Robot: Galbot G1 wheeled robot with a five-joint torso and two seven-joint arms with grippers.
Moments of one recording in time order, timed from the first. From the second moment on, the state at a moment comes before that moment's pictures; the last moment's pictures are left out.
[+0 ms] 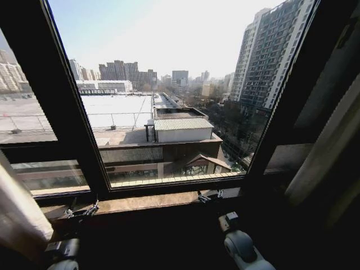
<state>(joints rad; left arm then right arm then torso) 1.49 -1.28 -0.87 -1.74 -0.46 -0.35 0.14 -1.27 1.18 0.32 1.80 0.25 0.15 0.06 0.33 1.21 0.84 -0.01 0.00</state>
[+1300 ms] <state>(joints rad) 1.49 -1.28 -0.87 -1.74 -0.46 -0.35 0.14 -1.27 1.18 0.32 1.80 0.25 0.15 0.06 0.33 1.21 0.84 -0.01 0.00</state>
